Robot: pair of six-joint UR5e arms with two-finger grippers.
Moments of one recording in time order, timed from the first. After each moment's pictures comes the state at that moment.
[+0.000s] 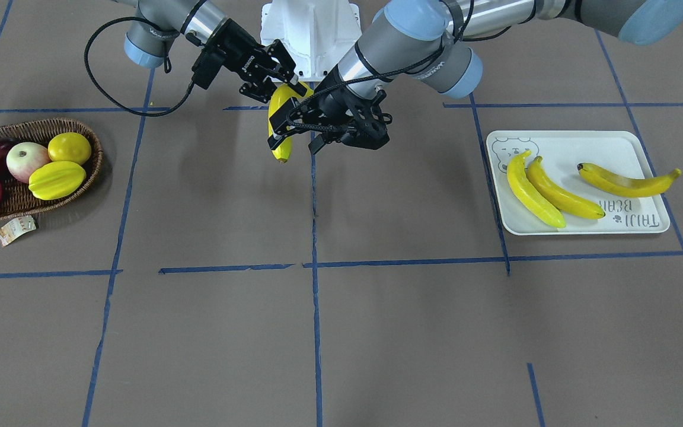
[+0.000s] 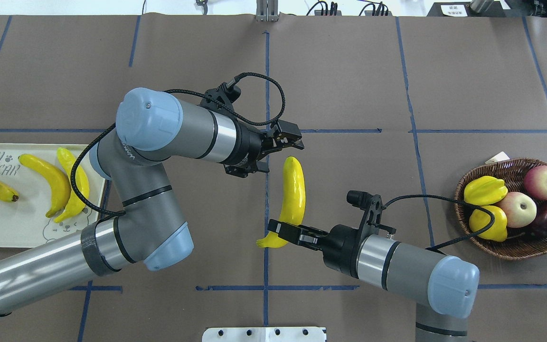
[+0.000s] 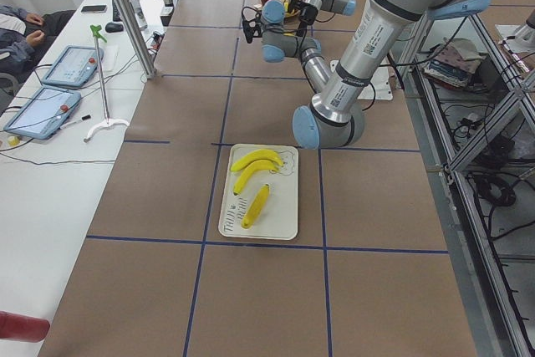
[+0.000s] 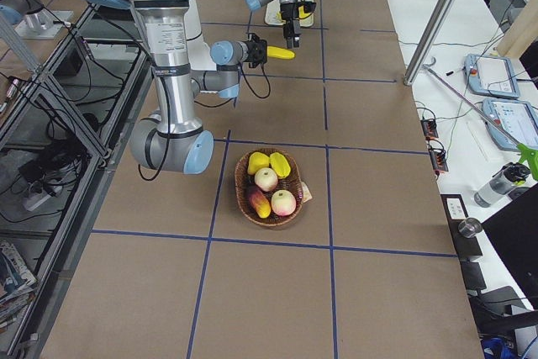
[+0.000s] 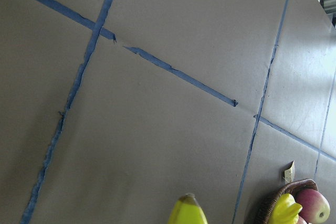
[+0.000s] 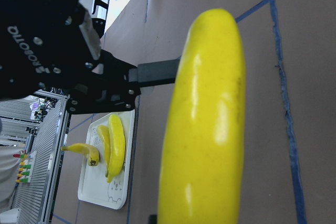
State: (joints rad) left arm -0.54 -2.28 -1.61 -2.28 -1.93 -1.80; right arm 0.19 -1.31 1.83 -0.36 1.35 1.55
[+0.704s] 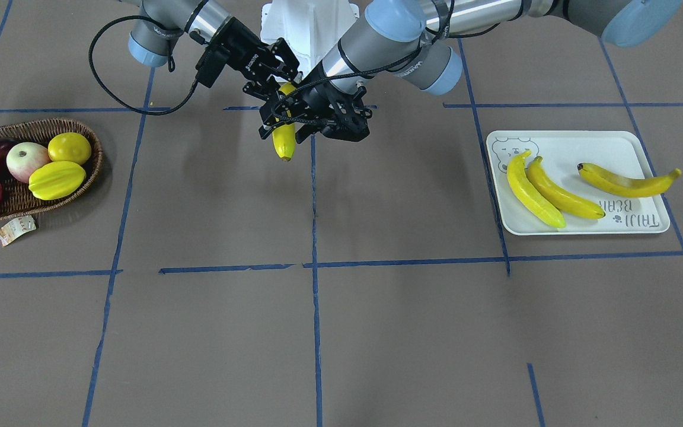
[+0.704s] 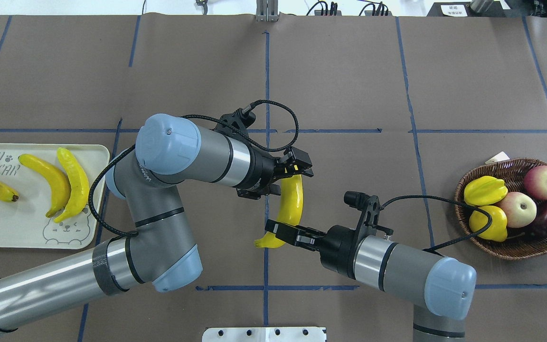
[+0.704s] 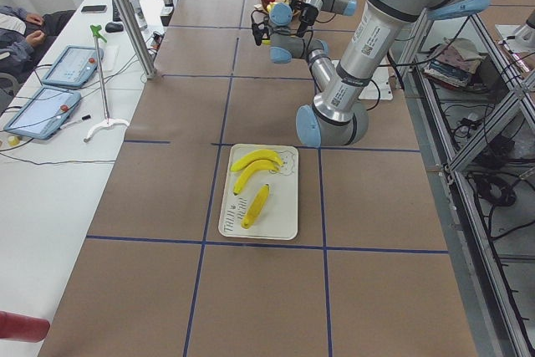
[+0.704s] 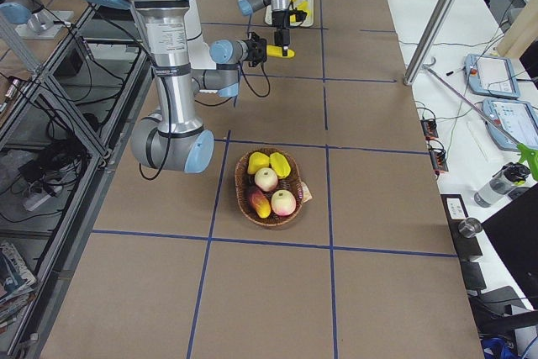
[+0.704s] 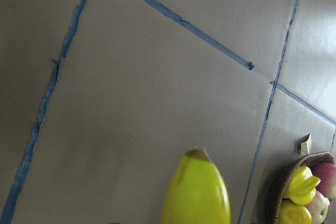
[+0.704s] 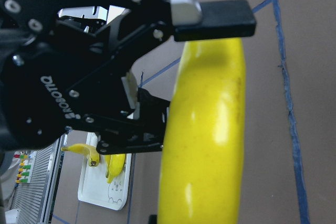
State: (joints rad) left arm -0.48 -2.28 -1.60 -2.29 -1.93 -1.80; right arm 0.19 -1.30 1.83 -0.37 1.35 1.55
